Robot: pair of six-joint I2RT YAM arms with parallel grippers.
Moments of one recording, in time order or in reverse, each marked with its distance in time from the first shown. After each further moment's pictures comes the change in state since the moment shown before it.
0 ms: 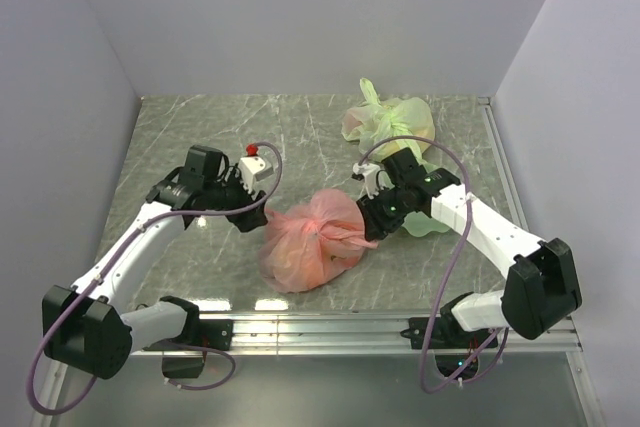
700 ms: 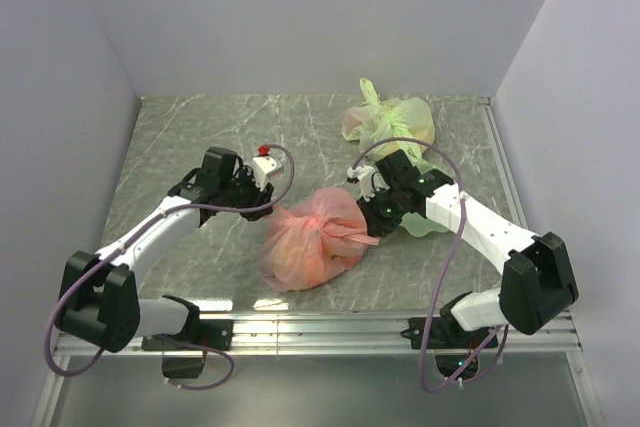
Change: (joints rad) left arm -0.038 0.127 -0.084 0.275 -0.072 -0.003; right arm 0.035 0.023 -0.006 0.034 0.084 -0.045
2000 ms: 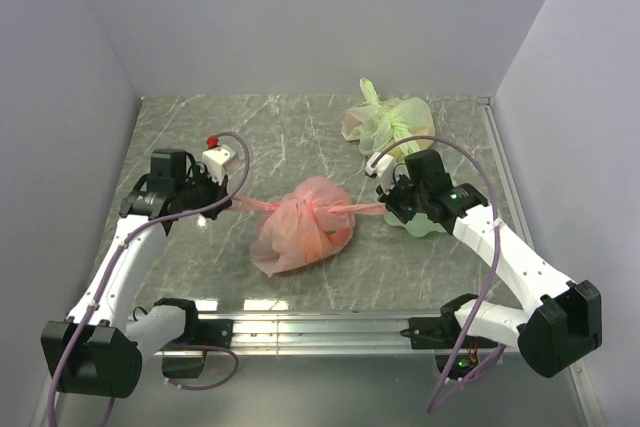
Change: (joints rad) left arm 0.267 -0.240 0.039 -0.286 -0.022 -0.016; right arm -0.098 -0.235 -0.089 0.134 0.146 -0.277
